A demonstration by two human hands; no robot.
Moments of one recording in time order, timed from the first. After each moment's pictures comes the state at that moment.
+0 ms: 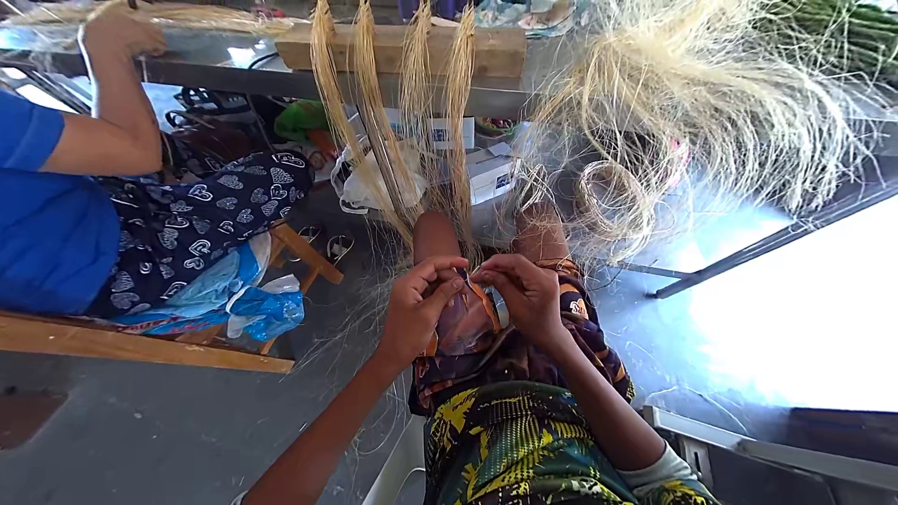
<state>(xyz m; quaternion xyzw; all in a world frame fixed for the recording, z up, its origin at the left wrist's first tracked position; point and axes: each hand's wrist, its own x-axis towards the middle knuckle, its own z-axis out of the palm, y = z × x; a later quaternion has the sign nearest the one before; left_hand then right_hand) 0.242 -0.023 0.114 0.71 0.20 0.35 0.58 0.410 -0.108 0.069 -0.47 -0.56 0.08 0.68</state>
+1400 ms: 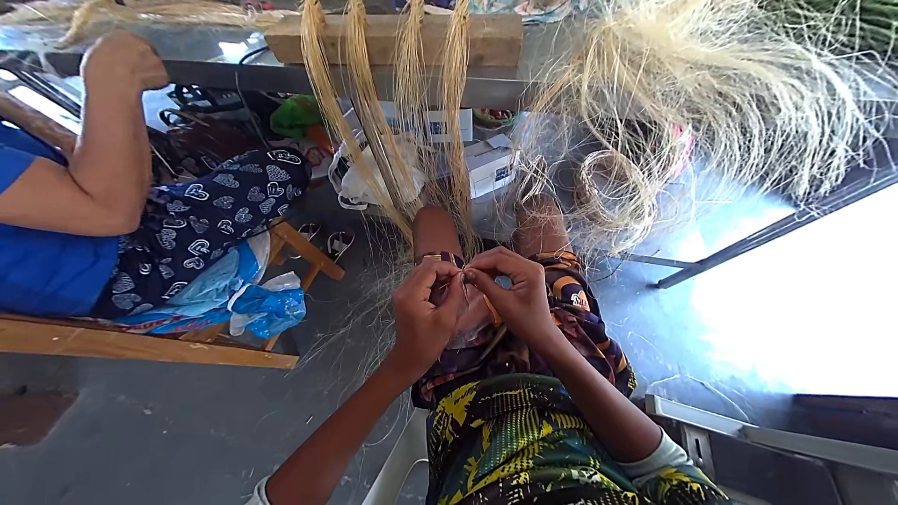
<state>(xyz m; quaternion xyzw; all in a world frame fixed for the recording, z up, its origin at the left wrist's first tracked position) 0.253 -0.036 0.090 0.77 0.23 0.47 0.37 0.395 -0.106 0.078 -0.51 -0.53 0.13 0.67</state>
